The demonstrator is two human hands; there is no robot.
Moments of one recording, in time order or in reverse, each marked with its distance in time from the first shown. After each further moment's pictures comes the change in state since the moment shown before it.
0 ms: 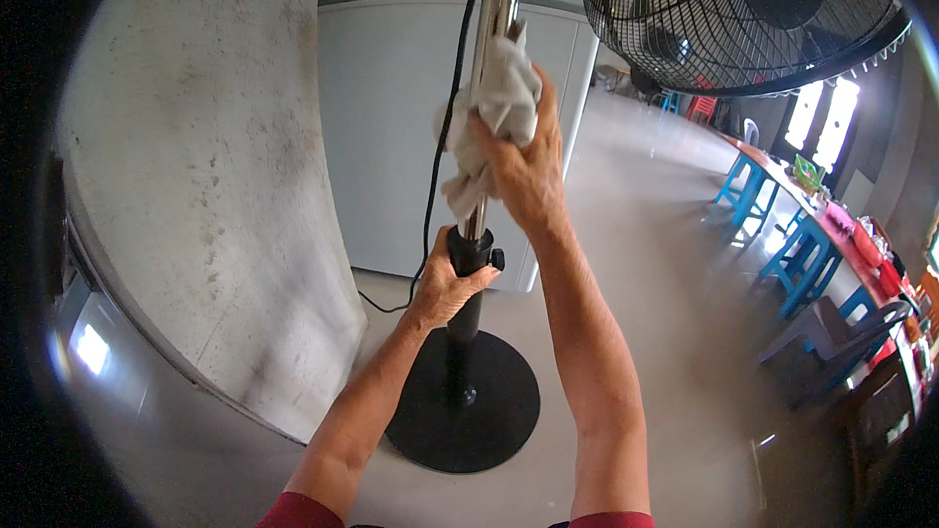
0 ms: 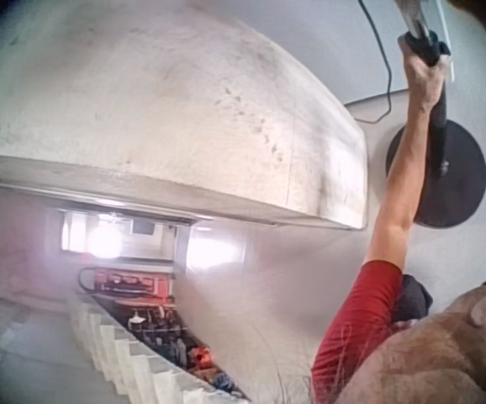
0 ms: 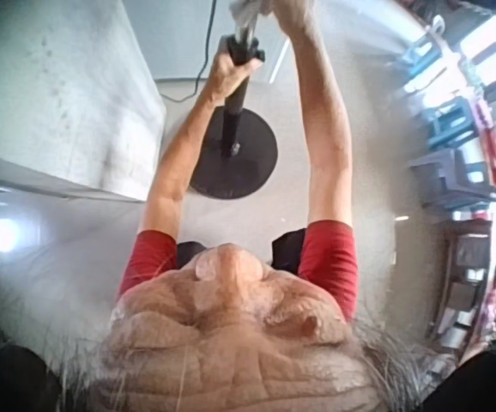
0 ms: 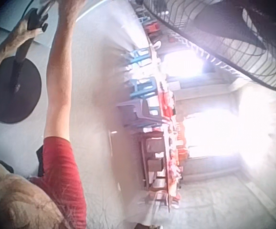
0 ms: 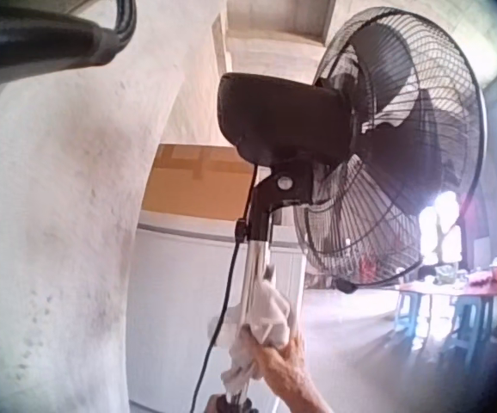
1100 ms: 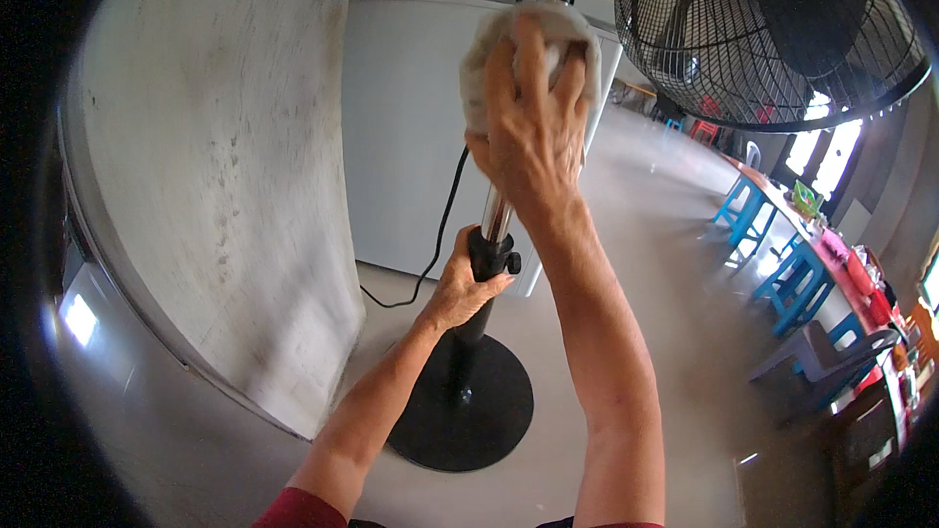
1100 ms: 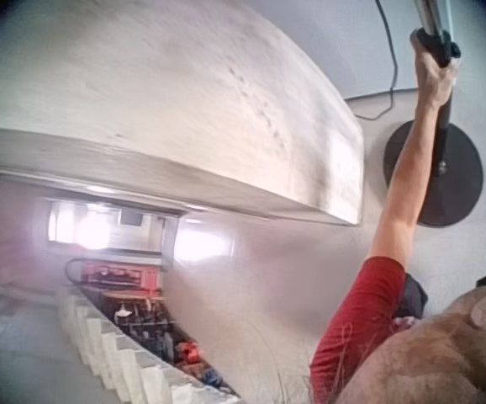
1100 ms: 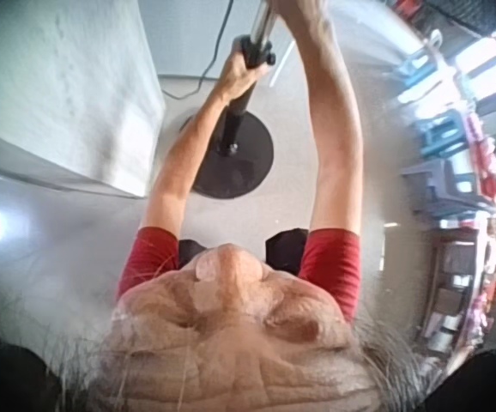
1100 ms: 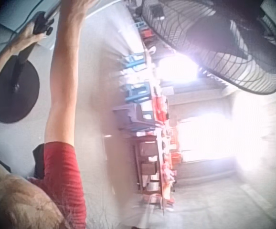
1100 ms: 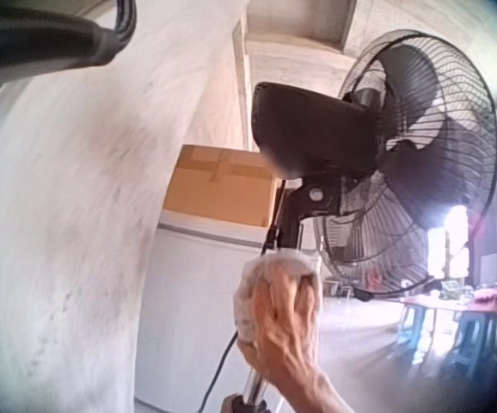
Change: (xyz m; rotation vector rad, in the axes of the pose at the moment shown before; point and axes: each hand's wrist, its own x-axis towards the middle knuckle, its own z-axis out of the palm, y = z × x) left_hand -0.004 0.008 0.001 0.001 -0.033 -0.007; right_hand 0.018 -0.032 0.024 -1.138 0.106 -0.724
